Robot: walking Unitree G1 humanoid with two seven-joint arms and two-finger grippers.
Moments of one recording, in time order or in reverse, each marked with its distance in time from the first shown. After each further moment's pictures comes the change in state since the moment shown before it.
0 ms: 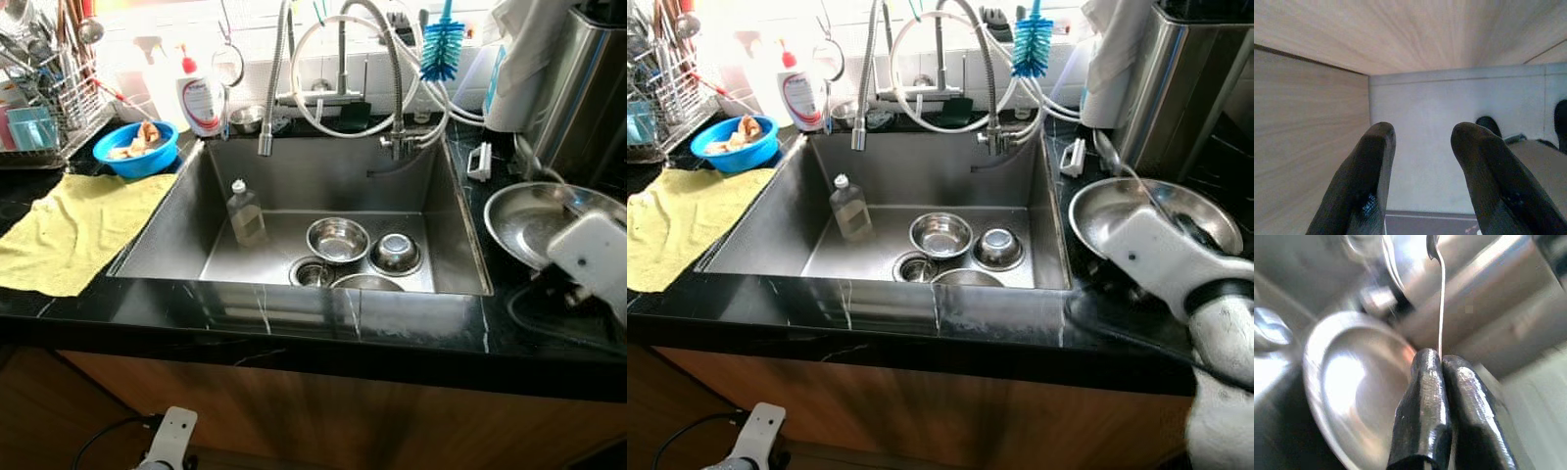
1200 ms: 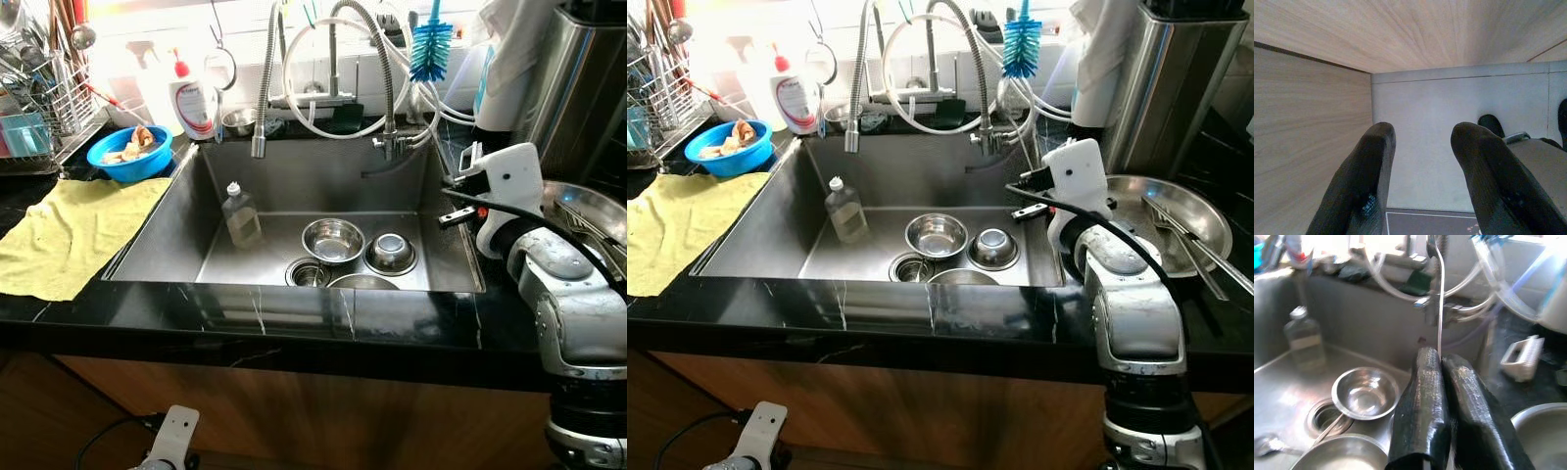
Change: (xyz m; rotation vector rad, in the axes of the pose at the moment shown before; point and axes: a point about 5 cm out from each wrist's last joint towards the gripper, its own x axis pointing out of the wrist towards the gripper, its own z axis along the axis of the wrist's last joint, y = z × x) left arm 0.000 0.003 -0.002 -0.004 0.015 0.013; right arm 0.096 0.057 0.017 0.596 -0.128 0.402
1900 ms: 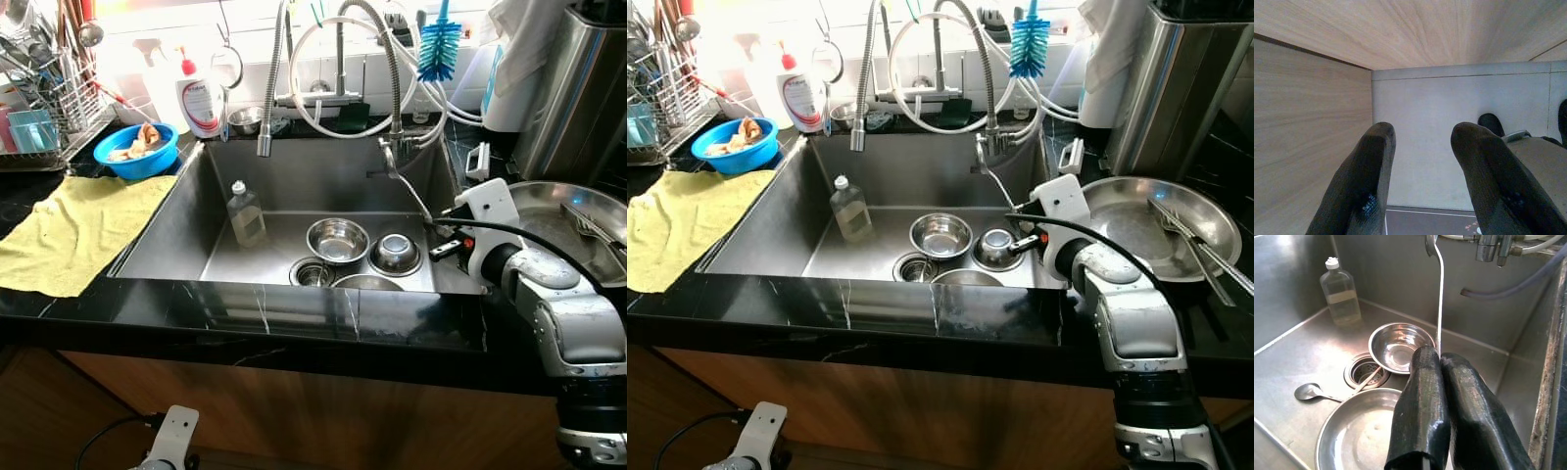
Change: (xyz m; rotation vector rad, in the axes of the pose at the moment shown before) left arm 0.000 0.000 0.000 -0.004 0.001 0.001; right arm 0.005 0.003 -0.032 0.074 0.135 0.138
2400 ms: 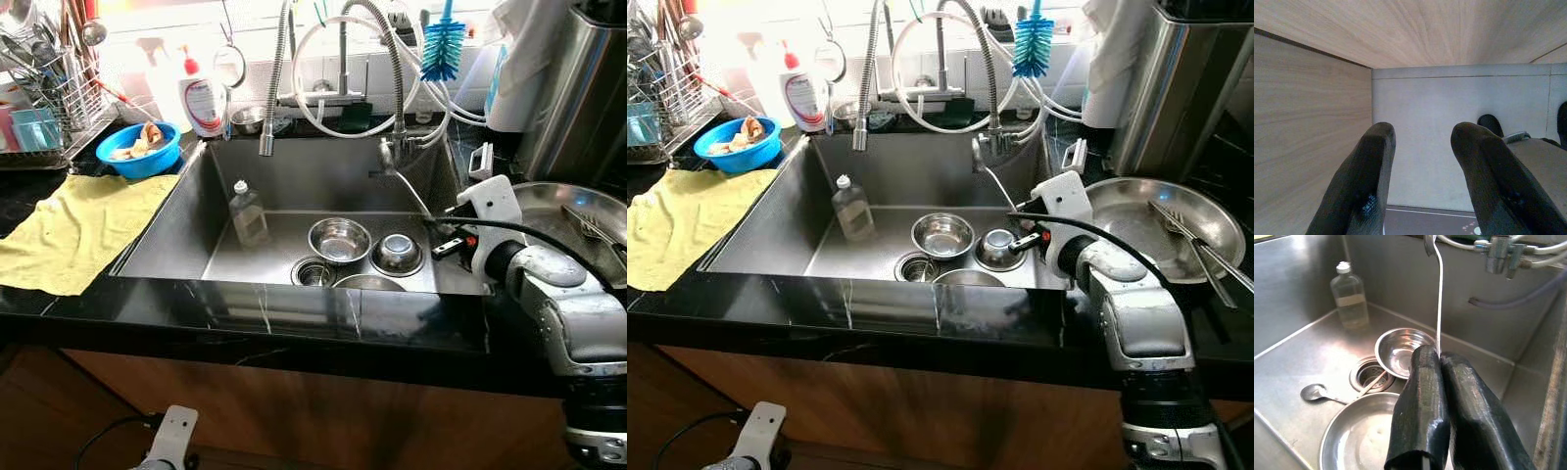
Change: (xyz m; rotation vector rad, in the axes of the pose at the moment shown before) left arm 0.000 0.001 0.000 -0.015 -0.002 0.004; right arm -0.002 0.001 0.004 -0.049 -0.018 0.058
